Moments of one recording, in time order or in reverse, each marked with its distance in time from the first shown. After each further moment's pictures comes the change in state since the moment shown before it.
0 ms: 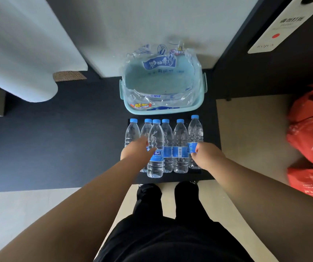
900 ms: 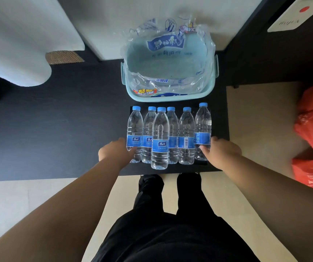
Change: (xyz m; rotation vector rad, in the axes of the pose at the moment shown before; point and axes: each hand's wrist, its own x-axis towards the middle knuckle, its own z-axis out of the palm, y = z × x) left_hand 0.013 -0.100 0.034 0.277 0.032 -0.092; right_hand 0.008 0.031 0.028 -0.261 0.068 -0.058
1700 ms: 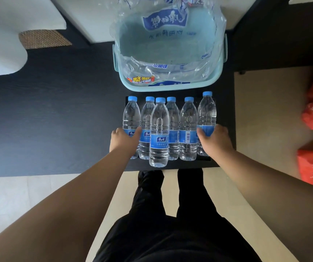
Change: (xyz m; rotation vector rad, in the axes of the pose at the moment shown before) left_hand 0.035 0.039 0.025 -0.603 -0.055 -0.340; right_hand 0.037 -0.029 0.033 0.763 0.100 0.297
